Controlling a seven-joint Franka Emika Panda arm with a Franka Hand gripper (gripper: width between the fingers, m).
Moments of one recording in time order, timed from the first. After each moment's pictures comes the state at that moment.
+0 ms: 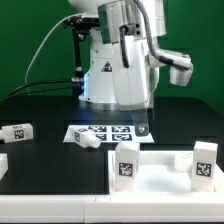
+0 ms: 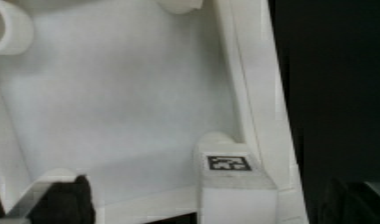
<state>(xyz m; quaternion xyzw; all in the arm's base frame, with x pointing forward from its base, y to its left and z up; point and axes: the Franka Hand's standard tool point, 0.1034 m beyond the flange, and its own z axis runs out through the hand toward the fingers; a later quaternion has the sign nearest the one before) 0.627 0.021 0.114 -0.62 0.78 0.03 0.08</state>
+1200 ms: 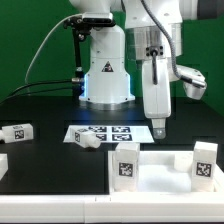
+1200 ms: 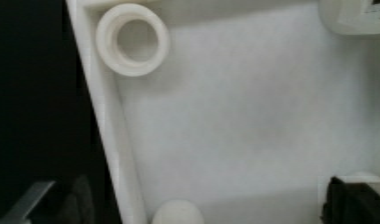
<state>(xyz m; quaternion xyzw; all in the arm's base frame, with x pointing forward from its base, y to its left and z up) 0.550 0.061 0.087 -0.64 0.77 0.03 0.05</state>
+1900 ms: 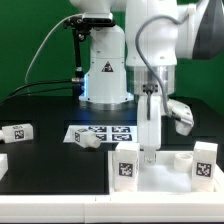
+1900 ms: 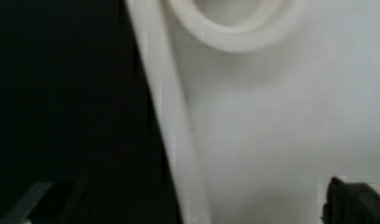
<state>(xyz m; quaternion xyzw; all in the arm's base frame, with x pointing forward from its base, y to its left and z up) 0.506 0.058 0.014 -0.64 0.77 0.00 0.02</state>
